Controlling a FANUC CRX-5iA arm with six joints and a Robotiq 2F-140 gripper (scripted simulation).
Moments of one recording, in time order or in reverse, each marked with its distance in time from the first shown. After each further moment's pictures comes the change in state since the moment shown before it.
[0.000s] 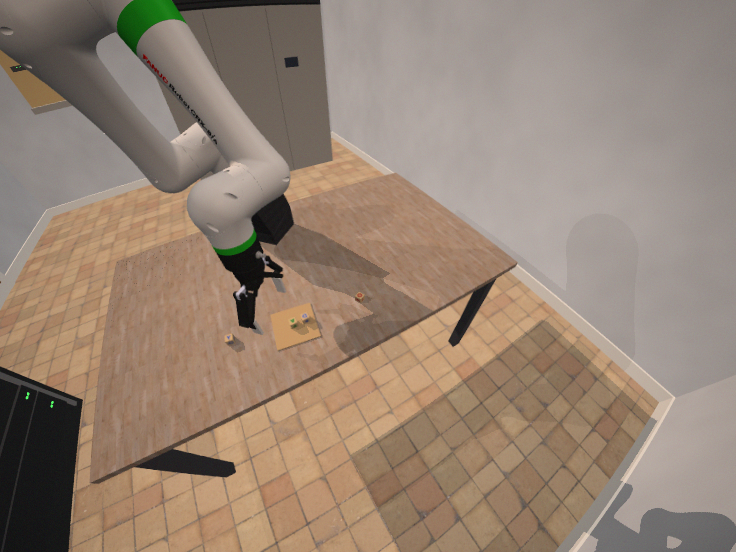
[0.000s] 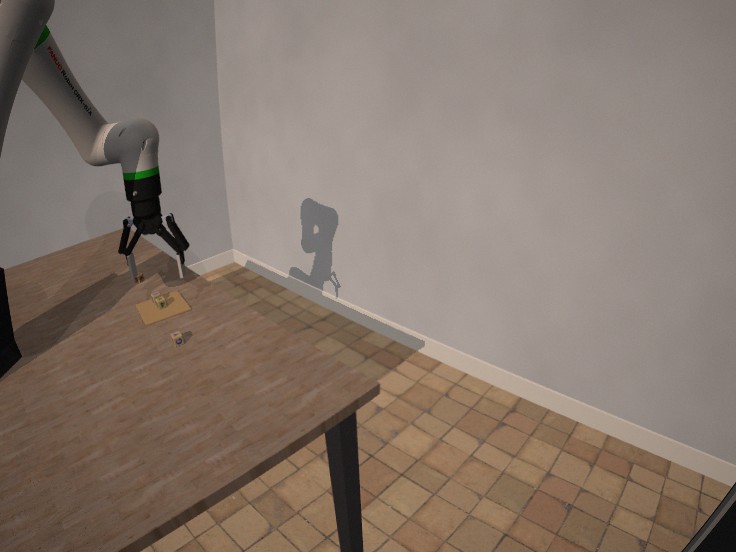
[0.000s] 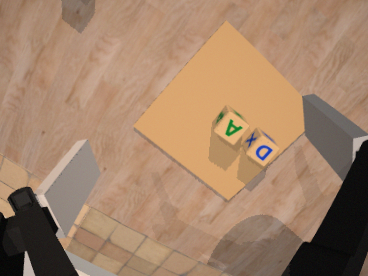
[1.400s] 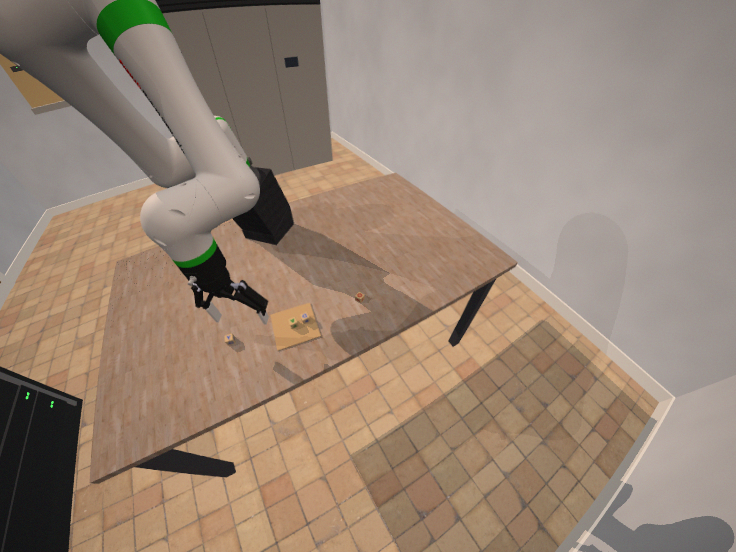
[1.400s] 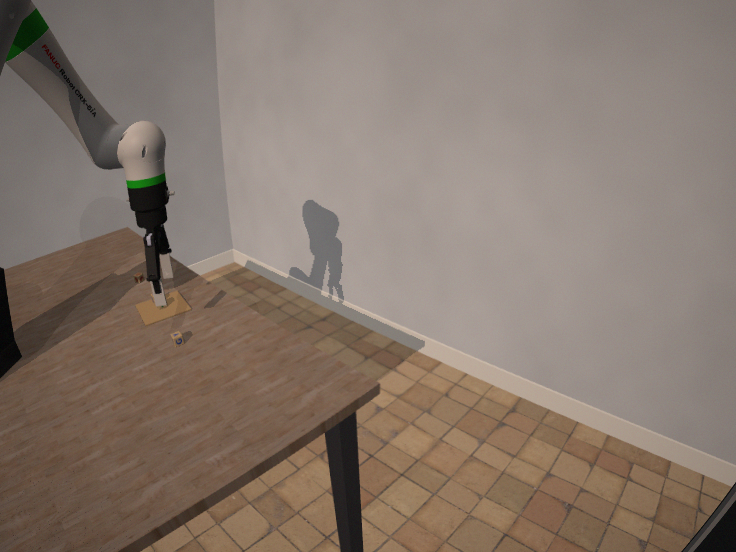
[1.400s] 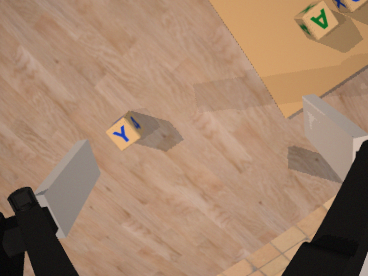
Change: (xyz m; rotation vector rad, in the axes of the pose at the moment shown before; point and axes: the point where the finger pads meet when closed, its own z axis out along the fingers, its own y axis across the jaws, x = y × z) arm 0.073 -0.047 0.004 -0.003 -0.003 1.349
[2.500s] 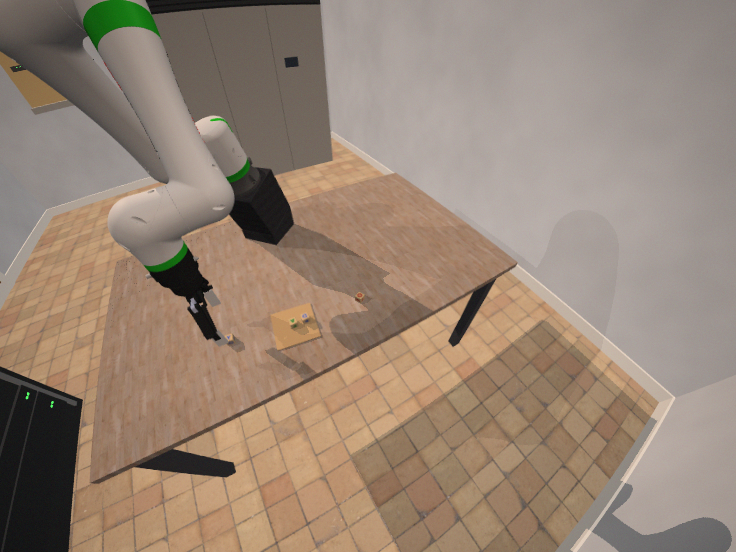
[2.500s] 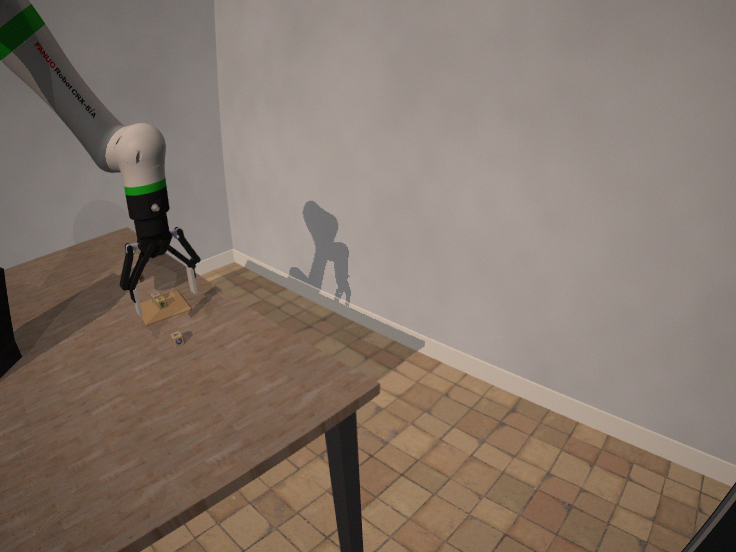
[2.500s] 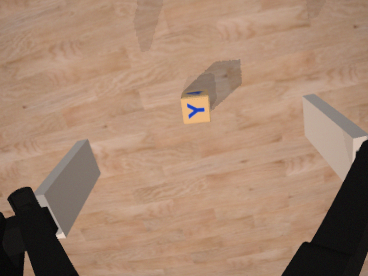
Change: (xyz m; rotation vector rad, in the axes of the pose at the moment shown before) arm -0.014 -0.066 0.000 -0.003 -0.010 1.050
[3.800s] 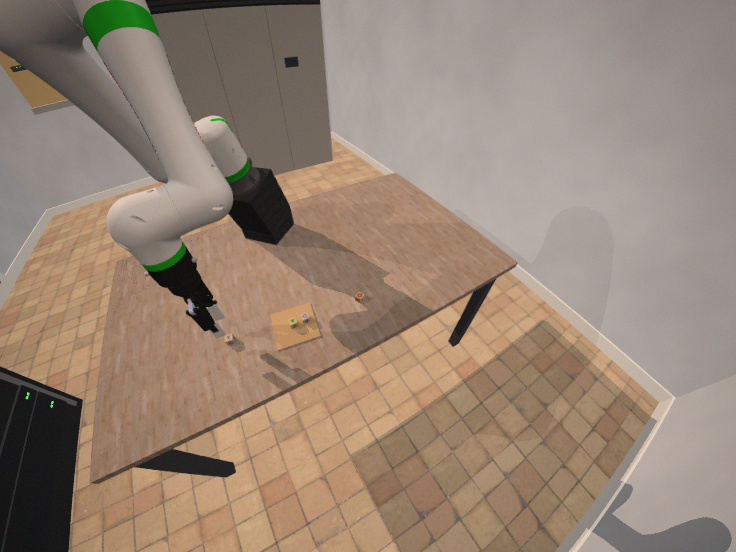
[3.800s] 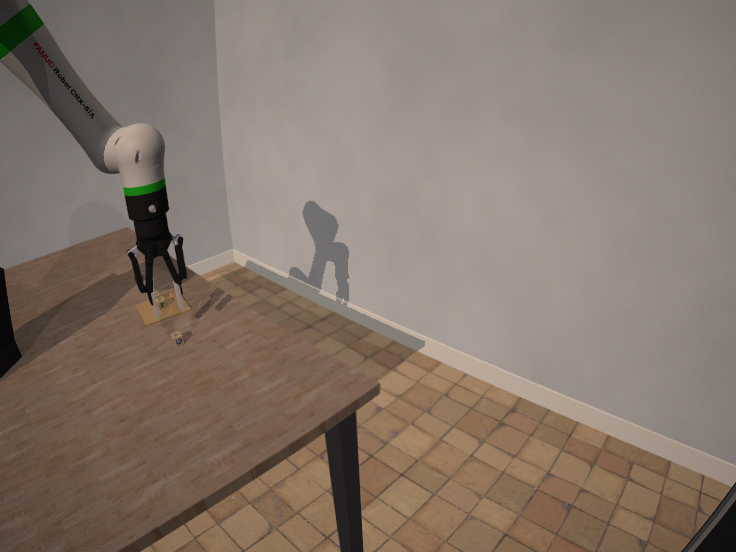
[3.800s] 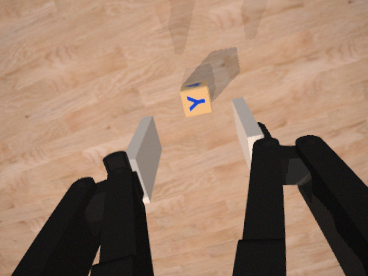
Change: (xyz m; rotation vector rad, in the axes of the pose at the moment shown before) arm -0.006 -0.002 0.000 -0.003 -0.011 0.100
